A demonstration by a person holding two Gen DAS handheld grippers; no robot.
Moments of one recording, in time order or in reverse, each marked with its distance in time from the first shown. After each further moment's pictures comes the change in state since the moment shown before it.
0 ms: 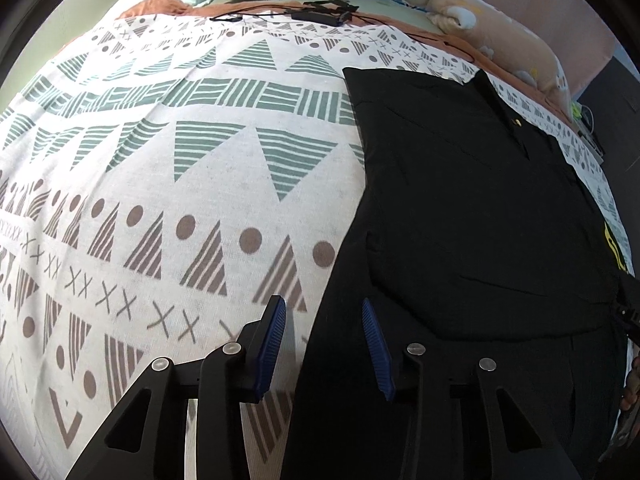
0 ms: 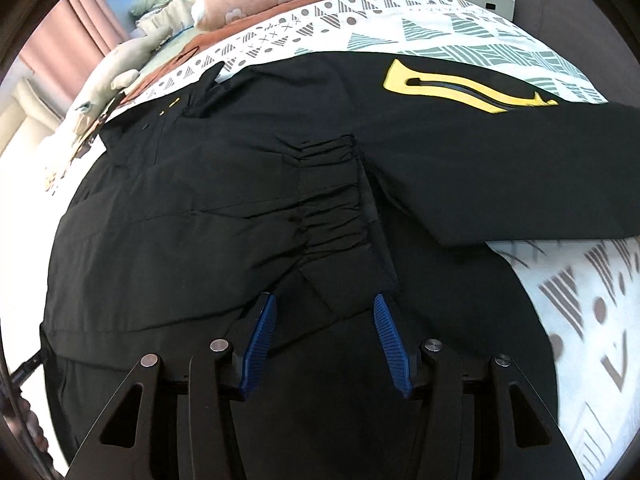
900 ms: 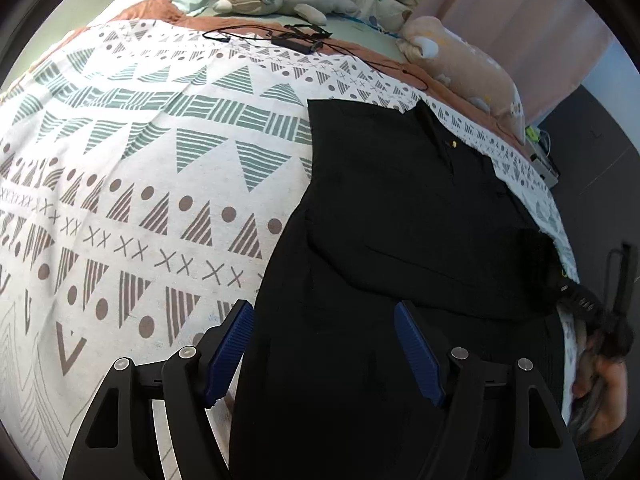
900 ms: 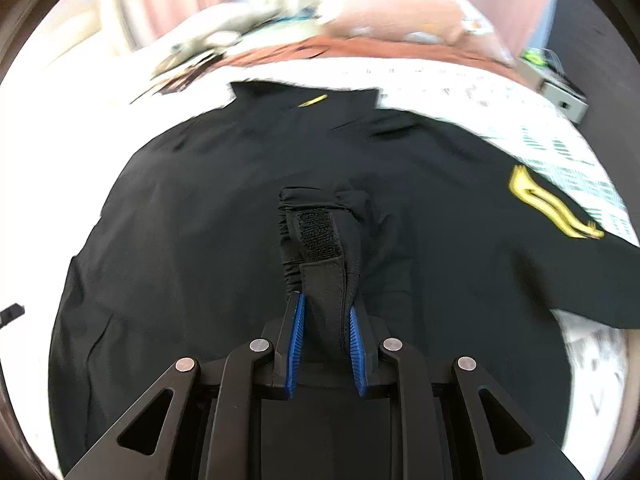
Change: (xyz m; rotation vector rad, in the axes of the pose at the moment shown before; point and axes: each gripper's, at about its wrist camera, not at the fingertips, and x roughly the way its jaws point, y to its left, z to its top) left arm -0.087 -0.010 -0.032 -0.028 -0.036 -0.168; right arm -0.070 0.110 -0.014 -0.272 -0.103 -0.031
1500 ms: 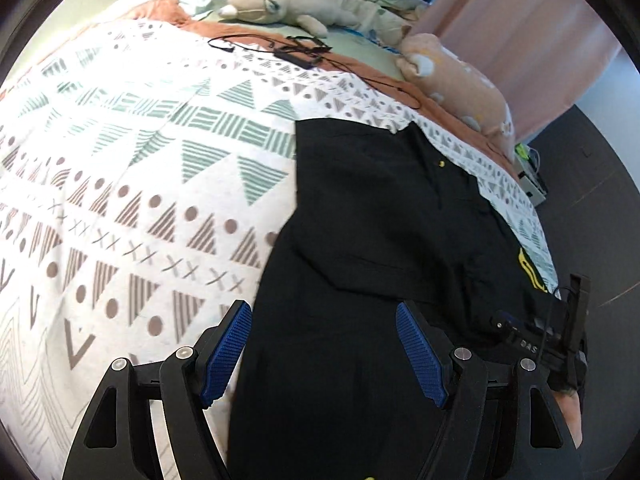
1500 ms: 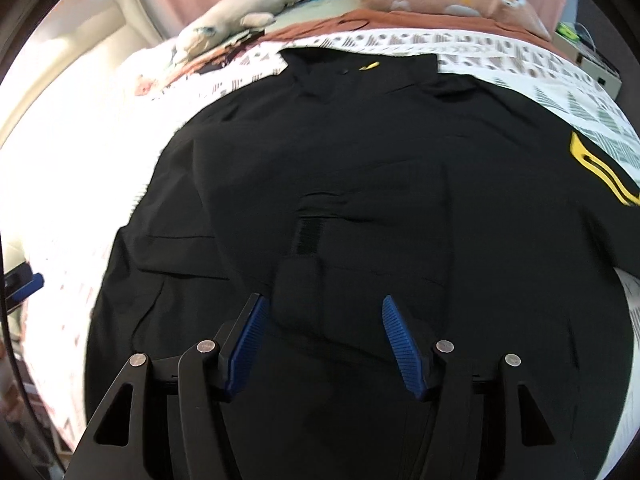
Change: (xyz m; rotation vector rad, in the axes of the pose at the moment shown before) left arm -0.034 0.012 0.001 -0.065 -0.036 -0.060; right arm 0.046 0.082 -0.023 -0.059 0.118 0.157
